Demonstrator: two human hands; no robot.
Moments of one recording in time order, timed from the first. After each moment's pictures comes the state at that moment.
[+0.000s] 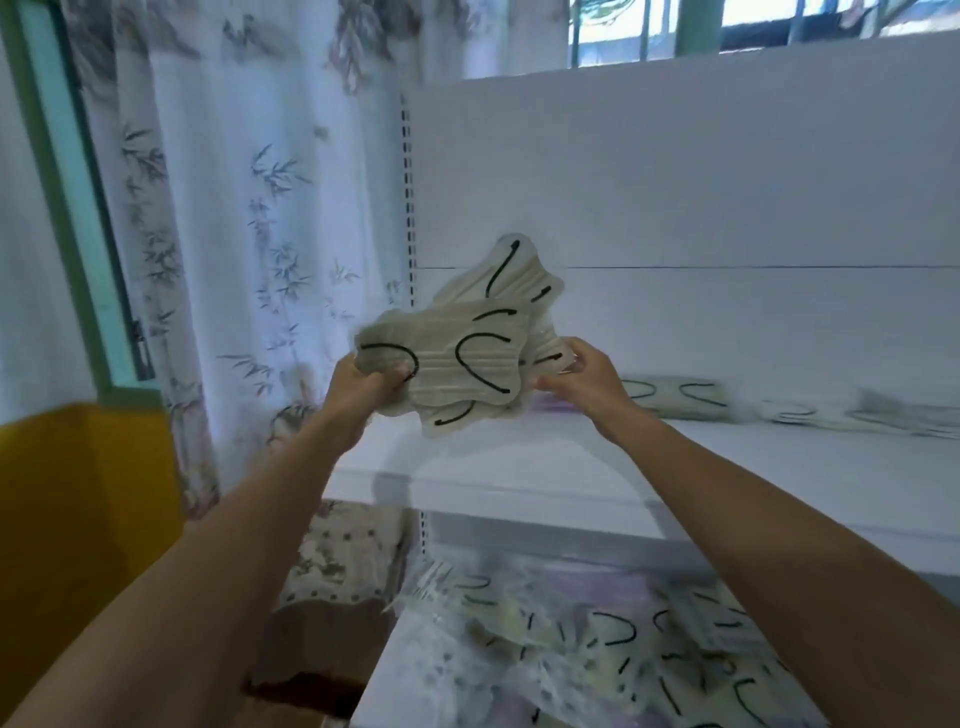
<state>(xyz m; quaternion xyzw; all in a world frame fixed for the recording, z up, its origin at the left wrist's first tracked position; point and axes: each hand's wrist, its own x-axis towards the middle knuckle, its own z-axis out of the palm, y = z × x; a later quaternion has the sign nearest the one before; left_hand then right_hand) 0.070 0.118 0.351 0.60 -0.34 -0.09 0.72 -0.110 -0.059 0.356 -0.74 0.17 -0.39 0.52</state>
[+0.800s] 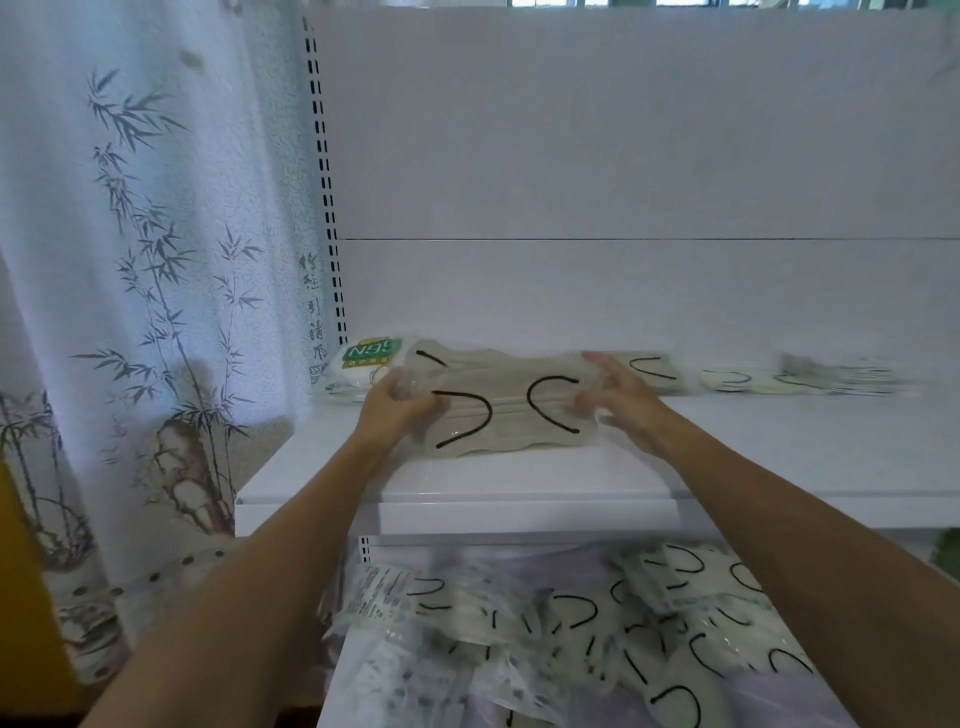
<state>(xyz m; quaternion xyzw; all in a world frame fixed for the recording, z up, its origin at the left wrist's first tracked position) 0.083 0.031 0.298 0.58 -0.39 -0.25 0.67 -0.139 -0.122 0.311 -0.69 0.31 -0.35 0.55</state>
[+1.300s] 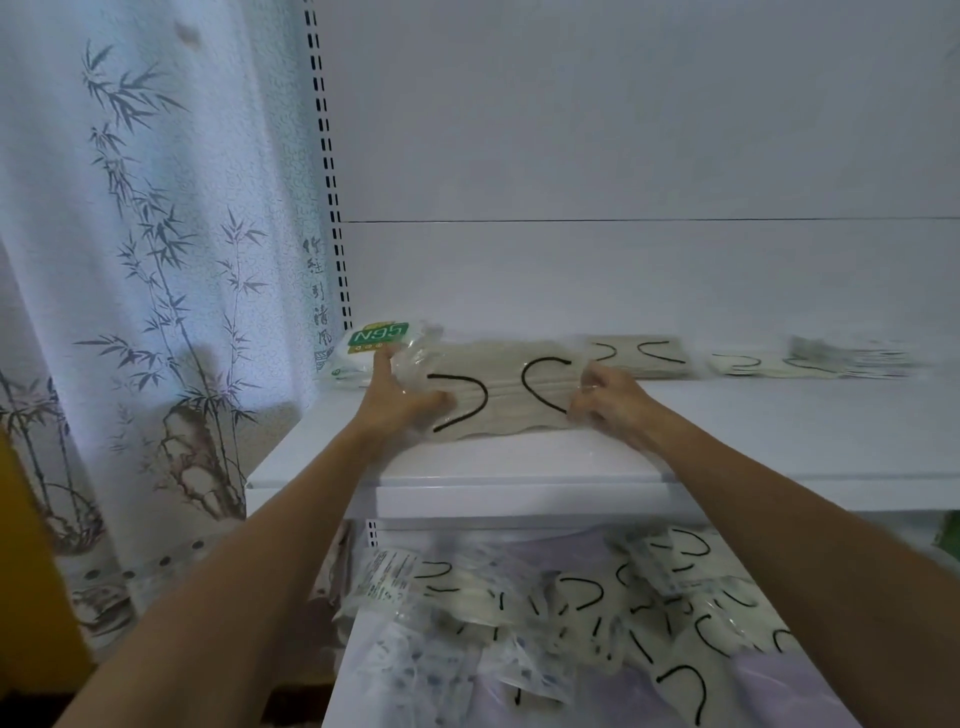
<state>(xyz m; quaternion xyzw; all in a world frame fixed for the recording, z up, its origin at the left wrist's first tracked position) 0.083 0.040 0.297 0.60 -0.42 -0.24 0.63 -0.124 -0.109 0.301 -0.74 0.36 -0.29 0.49</state>
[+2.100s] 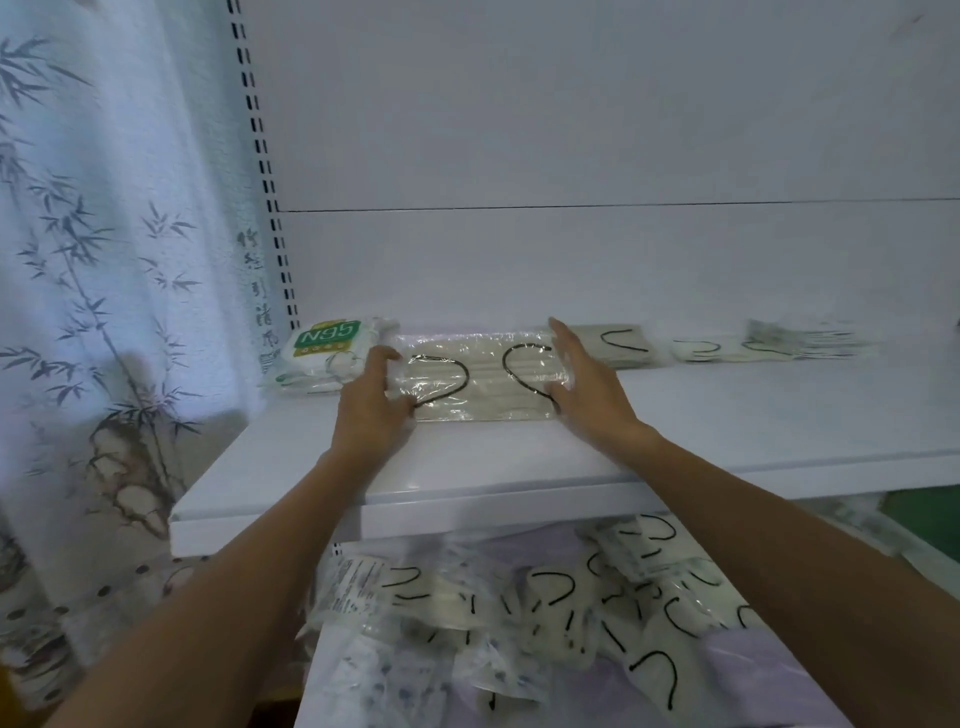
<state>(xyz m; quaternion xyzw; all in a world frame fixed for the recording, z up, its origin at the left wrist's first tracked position) 0.076 -0.003 0.281 0.72 -0.48 0.03 0.50 -0.127 -0.134 0.281 -0.81 0.36 -0.40 0.22</state>
